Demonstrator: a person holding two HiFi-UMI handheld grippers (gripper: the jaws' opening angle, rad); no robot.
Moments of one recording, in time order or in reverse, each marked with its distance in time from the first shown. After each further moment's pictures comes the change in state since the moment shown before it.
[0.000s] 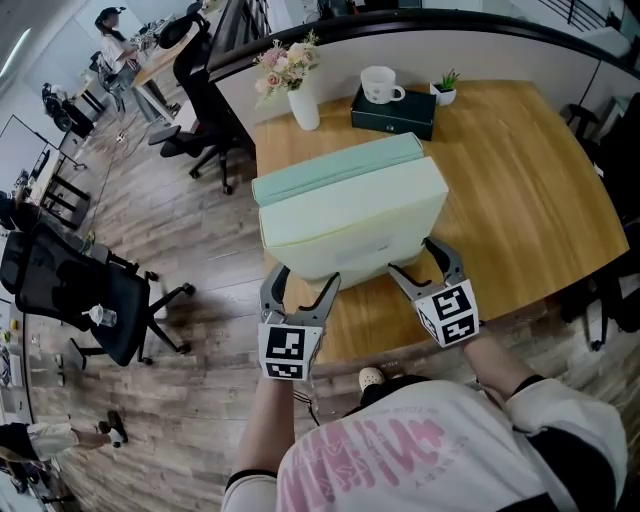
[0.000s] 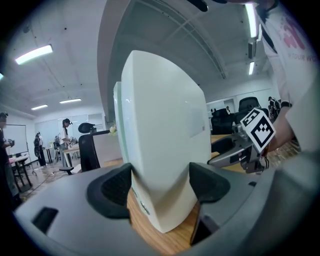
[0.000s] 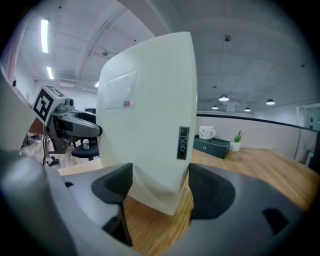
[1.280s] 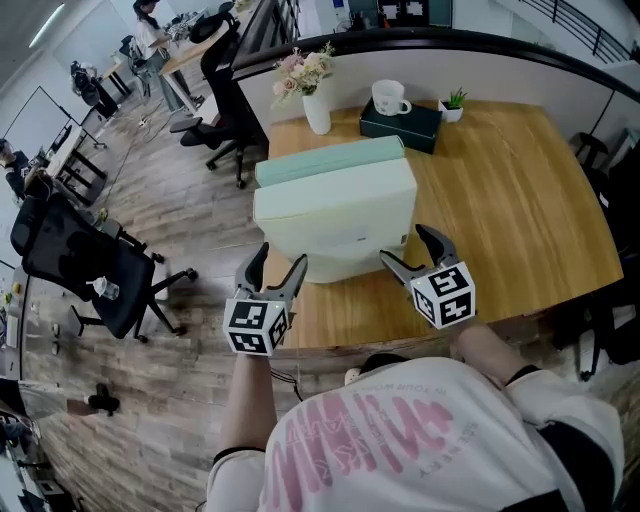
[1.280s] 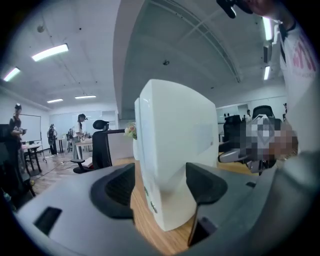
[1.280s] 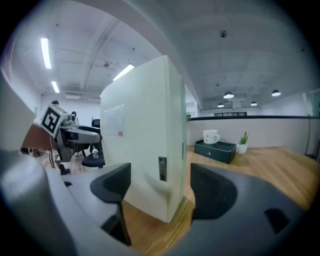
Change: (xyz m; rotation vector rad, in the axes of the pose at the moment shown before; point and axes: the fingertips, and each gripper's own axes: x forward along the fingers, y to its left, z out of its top) left arm -0.027 0.025 0.019 -0.120 -0.006 0.119; right arm -0.020 -0.021 0.036 0.055 -0.047 0.110
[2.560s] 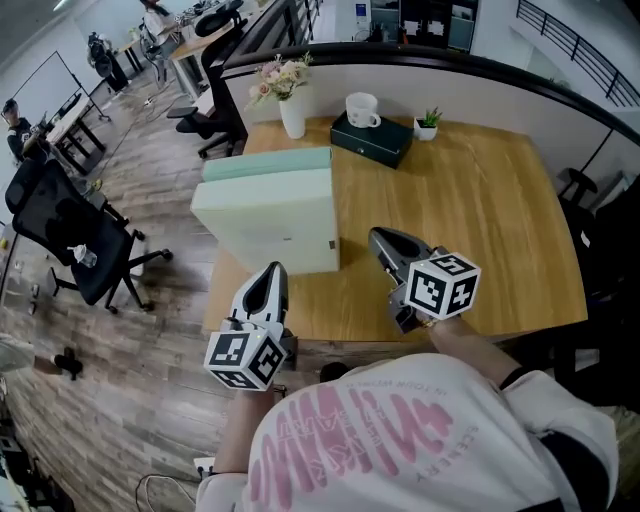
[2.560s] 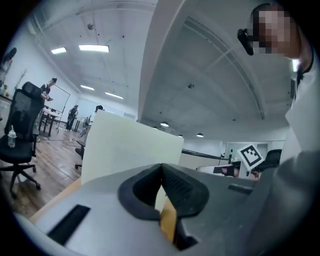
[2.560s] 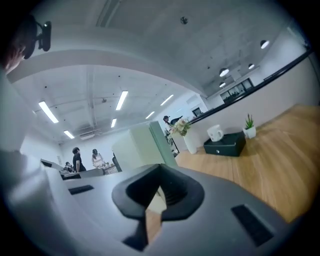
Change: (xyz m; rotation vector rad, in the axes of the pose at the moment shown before) left arm -0.026 -0.153 0.074 -0.373 -0.202 0.141; right arm -0.081 -0.062 0.060 0.363 -0.082 0.301
